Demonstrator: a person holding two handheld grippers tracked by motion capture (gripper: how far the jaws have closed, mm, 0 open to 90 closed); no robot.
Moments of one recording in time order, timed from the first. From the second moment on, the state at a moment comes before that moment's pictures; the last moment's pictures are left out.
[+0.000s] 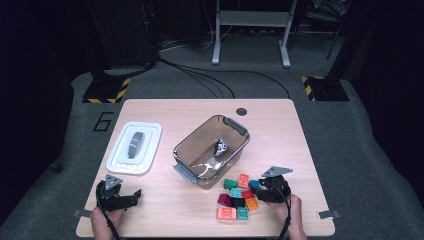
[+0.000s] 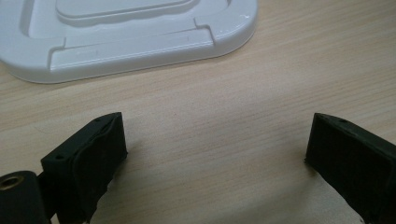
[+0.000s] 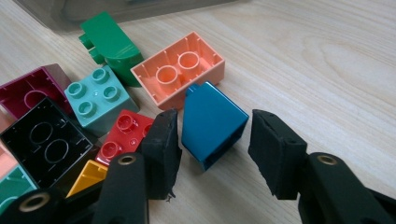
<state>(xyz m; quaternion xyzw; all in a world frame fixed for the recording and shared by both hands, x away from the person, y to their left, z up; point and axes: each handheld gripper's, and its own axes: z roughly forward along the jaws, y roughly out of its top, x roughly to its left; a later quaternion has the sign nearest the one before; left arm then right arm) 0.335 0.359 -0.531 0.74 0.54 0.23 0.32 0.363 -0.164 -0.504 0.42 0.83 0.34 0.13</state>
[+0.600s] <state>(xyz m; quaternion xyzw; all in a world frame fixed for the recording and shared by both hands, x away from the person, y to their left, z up) 0.335 0.358 -0.532 0.74 0.54 0.24 0.32 0.364 -0.168 -0.497 0.42 0.83 0.34 0.17</state>
